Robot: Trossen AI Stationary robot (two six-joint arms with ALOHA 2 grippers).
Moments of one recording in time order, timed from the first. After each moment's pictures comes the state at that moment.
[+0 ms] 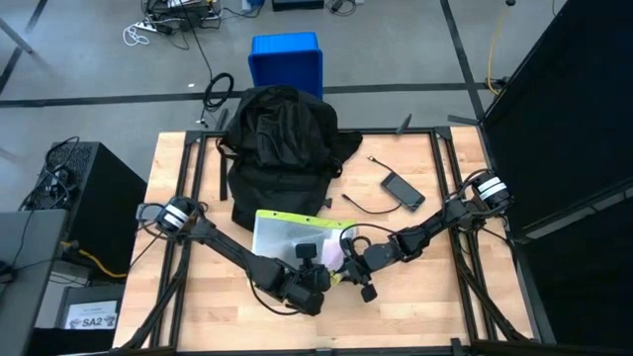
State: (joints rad) left arm -0.51 2.01 1.45 -0.46 -0.58 -0.32; right arm 0.42 1.81 0.68 0.68 0.08 -0.07
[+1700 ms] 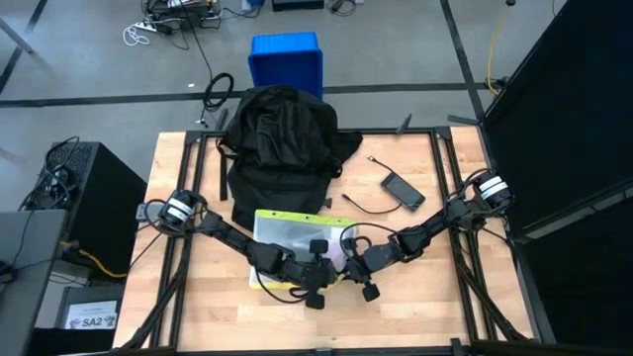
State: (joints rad) left arm -0.40 2.01 1.22 0.11 -0.38 -0.06; right arm 0.42 1.80 0.68 0.58 0.09 -0.01
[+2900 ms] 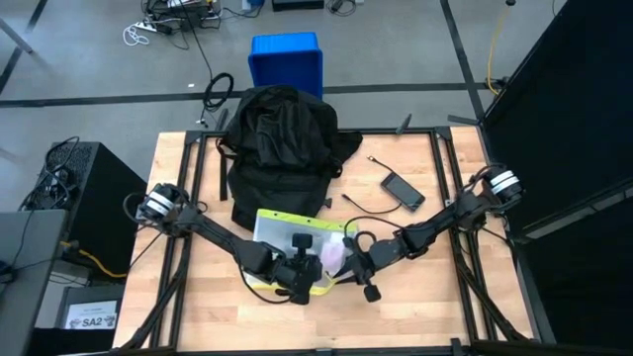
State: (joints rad) left arm -0.47 1.86 1.25 -0.32 -0.48 -0.15; right arm 0.43 1.68 0.68 0.61 0.04 0.09
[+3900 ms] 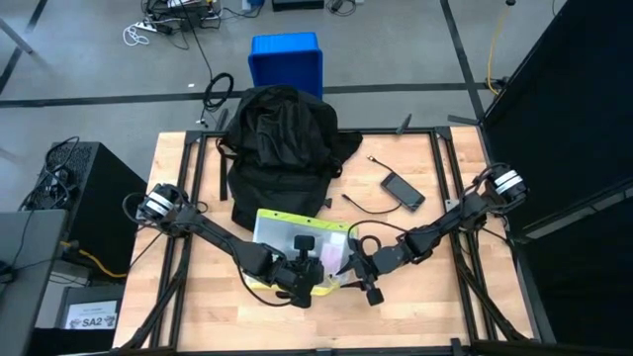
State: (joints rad) left arm -0.47 1.86 1.28 -0.31 -0.48 -0.14; right arm 0.49 1.69 0.68 0.55 0.16 0.10
